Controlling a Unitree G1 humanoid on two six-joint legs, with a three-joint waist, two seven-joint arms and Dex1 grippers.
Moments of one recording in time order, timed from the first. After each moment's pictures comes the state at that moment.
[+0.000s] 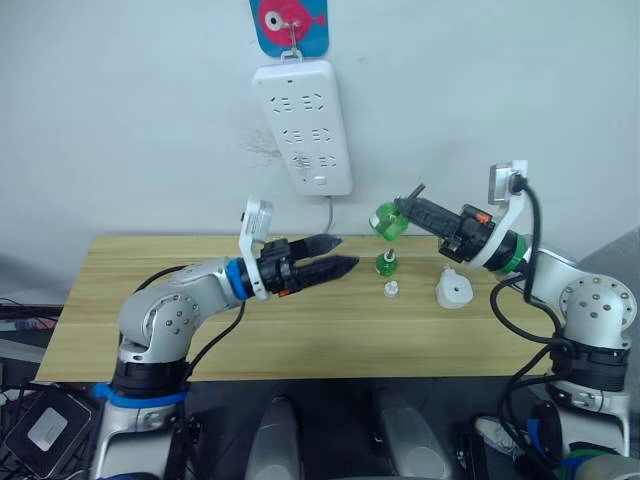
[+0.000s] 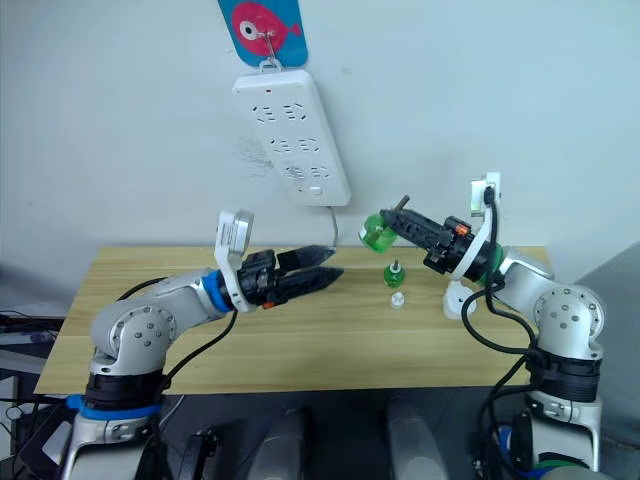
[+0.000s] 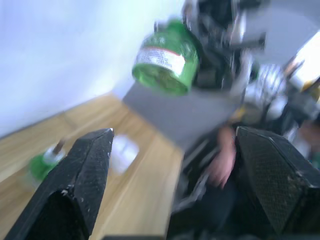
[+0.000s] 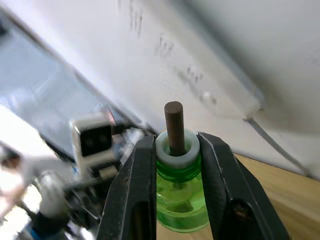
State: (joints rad) left arm -0.49 0.37 0.13 -0.23 -0.99 1.00 -0.75; right arm -0.52 -0.33 -0.34 -0.22 1.32 1.08 0.34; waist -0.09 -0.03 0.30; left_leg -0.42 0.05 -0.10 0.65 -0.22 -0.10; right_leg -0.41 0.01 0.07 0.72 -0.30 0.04
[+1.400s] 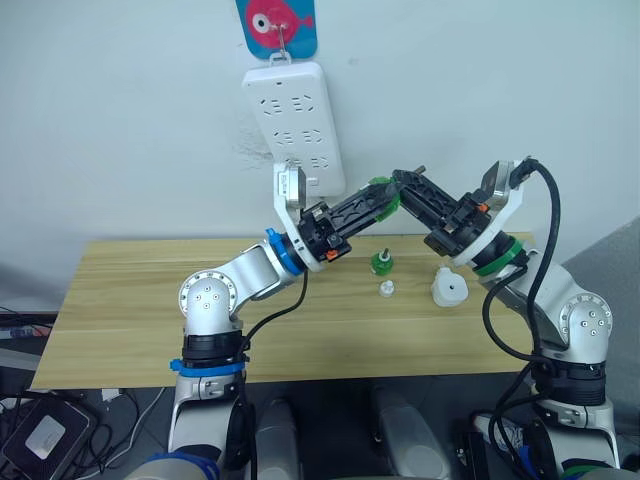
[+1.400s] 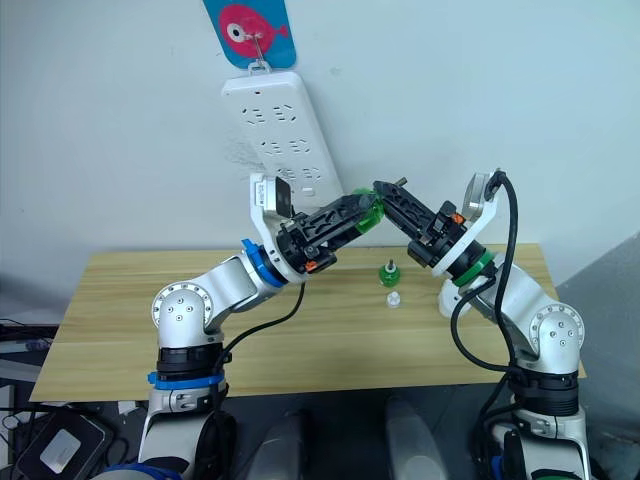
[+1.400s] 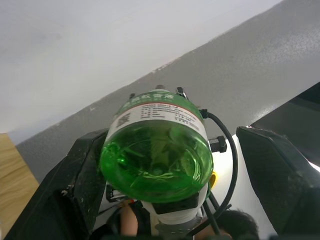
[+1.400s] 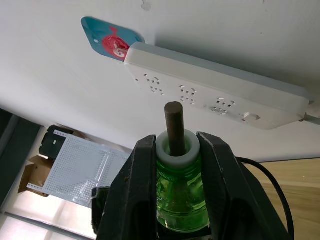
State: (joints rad) left arm -0.60 0.11 0.18 -0.07 -1.48 1.06 -0.28; right arm -0.45 -0.34 -0.17 -0.28 1.91 0.79 -0.17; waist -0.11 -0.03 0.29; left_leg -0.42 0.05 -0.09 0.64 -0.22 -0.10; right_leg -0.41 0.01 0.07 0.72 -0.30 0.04
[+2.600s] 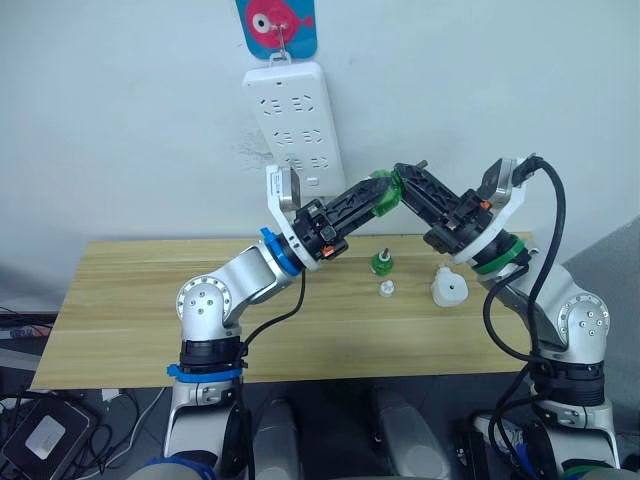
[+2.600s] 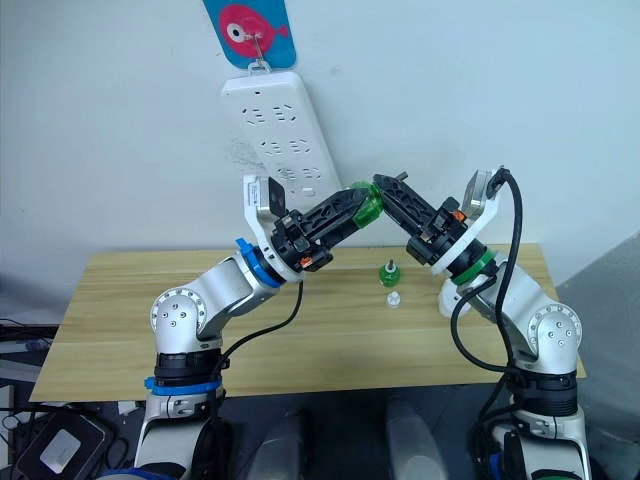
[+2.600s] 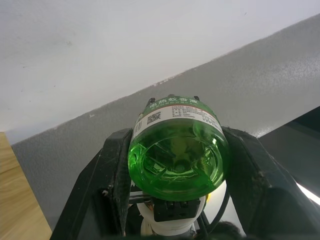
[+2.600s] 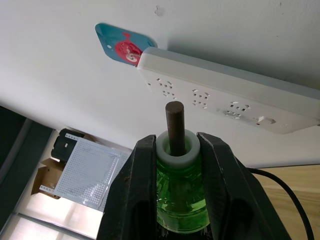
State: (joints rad) left arm -0.57 0.13 0.16 -0.08 -1.65 1.00 -0.14; right arm -0.45 -0.34 -0.15 -0.29 1.94 0.75 -0.16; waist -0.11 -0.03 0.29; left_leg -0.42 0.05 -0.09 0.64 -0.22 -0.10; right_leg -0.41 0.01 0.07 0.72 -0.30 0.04
